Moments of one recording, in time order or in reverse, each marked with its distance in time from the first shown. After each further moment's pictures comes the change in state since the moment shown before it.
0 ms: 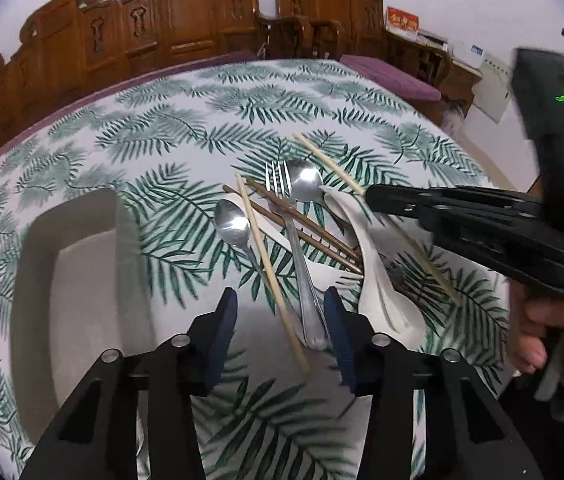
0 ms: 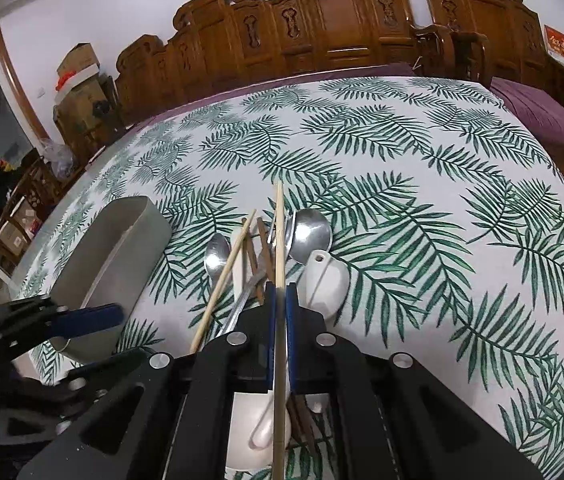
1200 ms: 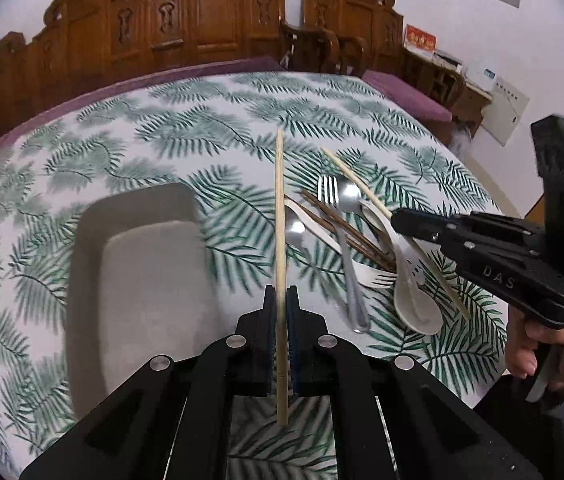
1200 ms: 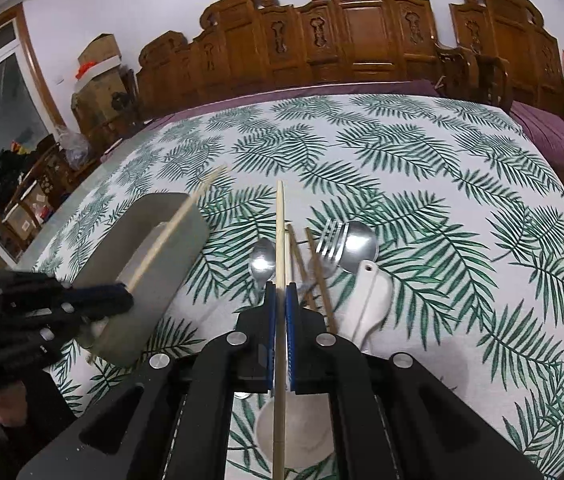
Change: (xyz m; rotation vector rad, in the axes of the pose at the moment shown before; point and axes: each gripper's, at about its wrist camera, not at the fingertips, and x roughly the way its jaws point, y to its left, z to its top) left arm -0.047 0.055 -0.011 -0.076 -0.057 -0.012; right arm -0.006 0.050 -0.001 -0.092 -0.017 0.025
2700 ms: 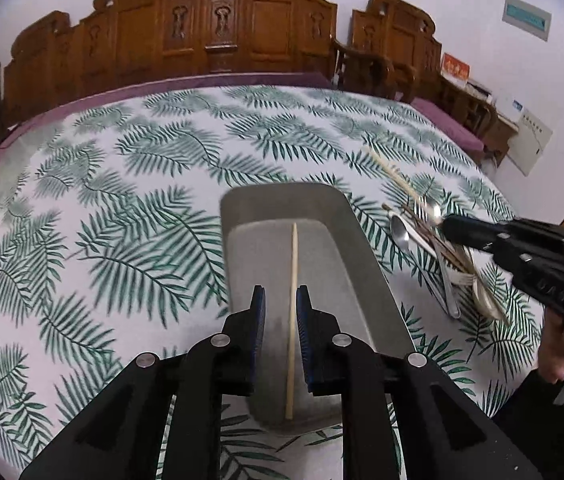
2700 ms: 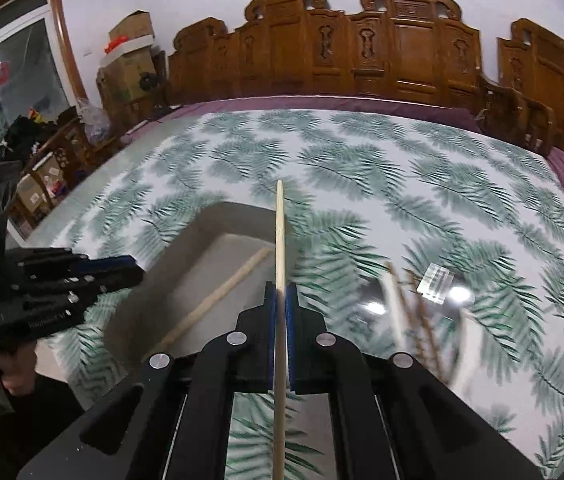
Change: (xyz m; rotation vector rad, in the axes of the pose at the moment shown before) left arm -0.034 0.117 -0.019 -0.097 -0.052 0.056; right arm 0.027 0.112 0.034 -0.113 0.004 0.037
